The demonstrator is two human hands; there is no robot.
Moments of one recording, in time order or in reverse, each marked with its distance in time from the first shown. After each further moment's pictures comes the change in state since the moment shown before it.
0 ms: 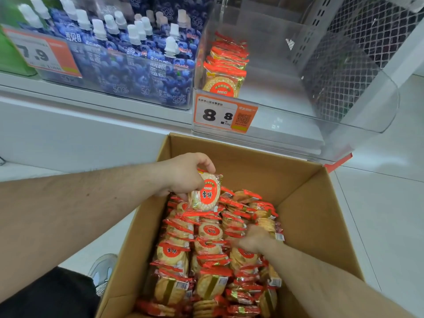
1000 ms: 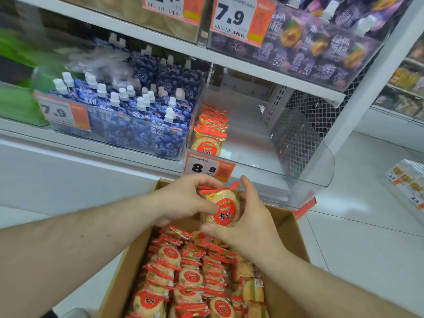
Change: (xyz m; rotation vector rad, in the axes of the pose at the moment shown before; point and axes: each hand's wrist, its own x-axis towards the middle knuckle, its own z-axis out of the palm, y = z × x) left_hand -0.044 0.051 -0.014 -0.387 0.038 0.373; right_hand -0.192 -0.074 -0.114 0.379 0.704 -0.647
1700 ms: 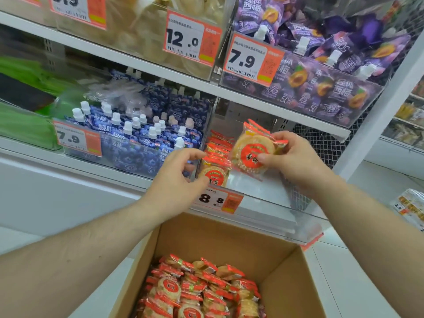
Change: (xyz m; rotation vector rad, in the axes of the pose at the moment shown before) left_hand 0.013 0.028 -0.047 0.217 0.509 0.430; right_hand 0.129 -0.054 -0.105 0.320 0.064 -0.082
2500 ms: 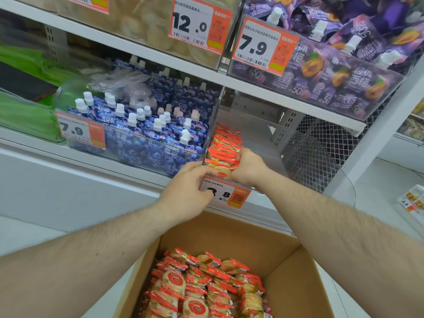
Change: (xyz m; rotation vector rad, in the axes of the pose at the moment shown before) left_hand -0.001 -0.025 0.017 0.256 -0.154 -0.086; right_hand 0.044 0.044 0.091 -0.558 -0.150 0.171
